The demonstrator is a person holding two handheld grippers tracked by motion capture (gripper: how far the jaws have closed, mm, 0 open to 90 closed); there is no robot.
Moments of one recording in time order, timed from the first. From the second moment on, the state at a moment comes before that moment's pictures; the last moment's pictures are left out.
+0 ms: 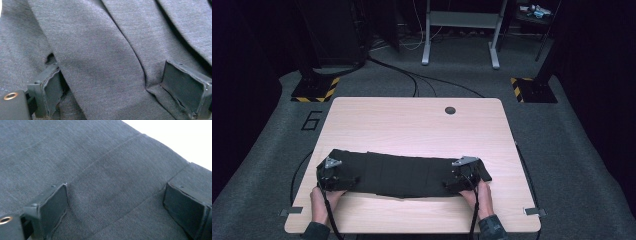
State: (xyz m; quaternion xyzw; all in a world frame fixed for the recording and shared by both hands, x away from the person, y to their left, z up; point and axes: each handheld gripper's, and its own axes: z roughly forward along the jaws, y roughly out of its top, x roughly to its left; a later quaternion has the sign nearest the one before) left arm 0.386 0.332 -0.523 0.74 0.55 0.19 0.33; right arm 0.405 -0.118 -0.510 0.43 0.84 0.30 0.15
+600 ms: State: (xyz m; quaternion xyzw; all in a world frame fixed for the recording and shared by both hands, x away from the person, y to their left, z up) left arm 0.343 0.299 -0.513 0.75 0.51 0.20 0.38; right arm 0.385 -0.179 -0.503 0.45 0.80 0.36 0.16
